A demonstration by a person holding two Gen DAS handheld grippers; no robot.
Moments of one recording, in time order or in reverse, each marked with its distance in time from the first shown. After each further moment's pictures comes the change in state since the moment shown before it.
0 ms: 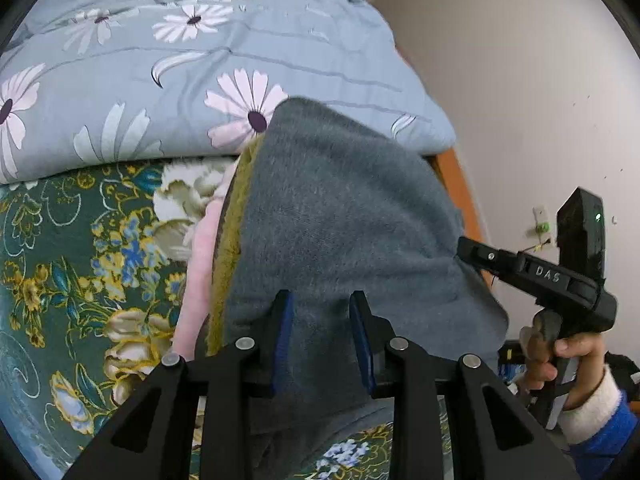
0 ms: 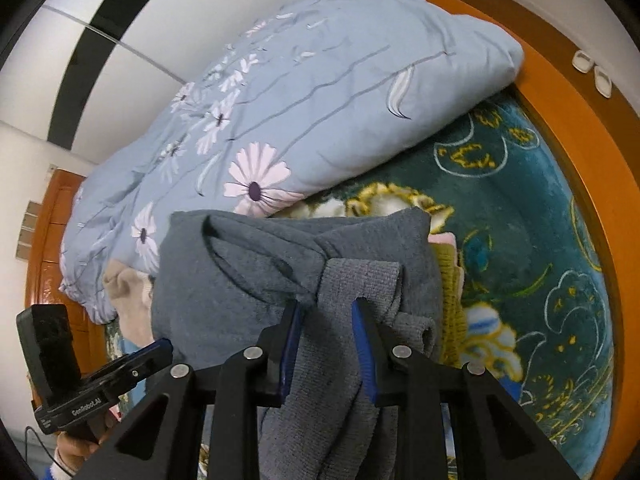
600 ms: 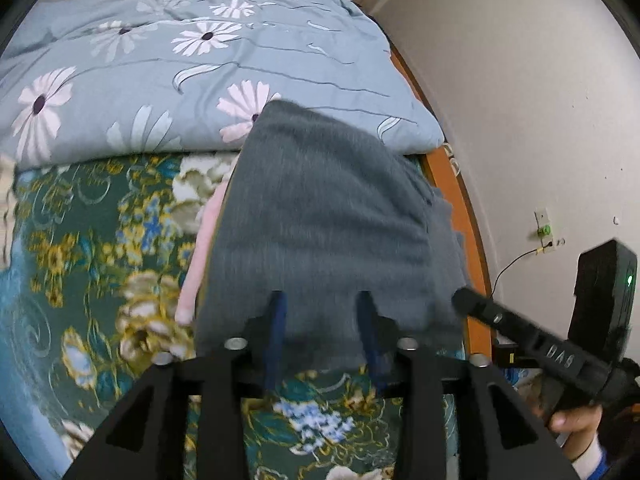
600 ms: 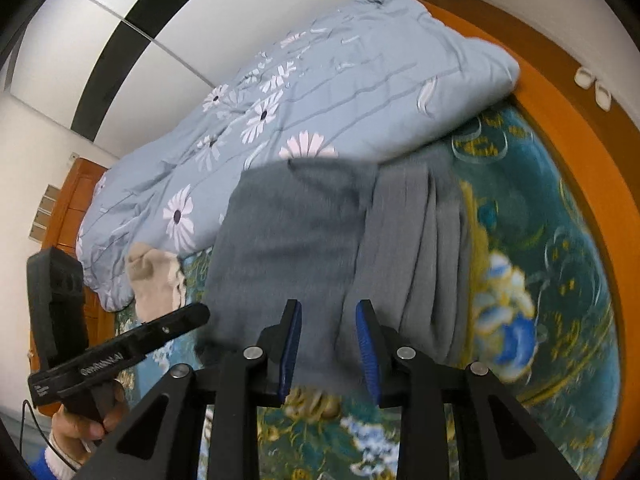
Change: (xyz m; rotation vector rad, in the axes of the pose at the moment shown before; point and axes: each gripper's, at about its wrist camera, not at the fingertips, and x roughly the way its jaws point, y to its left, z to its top) left arm -0.054 -0.046 -0.064 -0.032 -0.062 0.046; right arm -0.064 0.051 -0.092 -0.057 -0.062 0.036
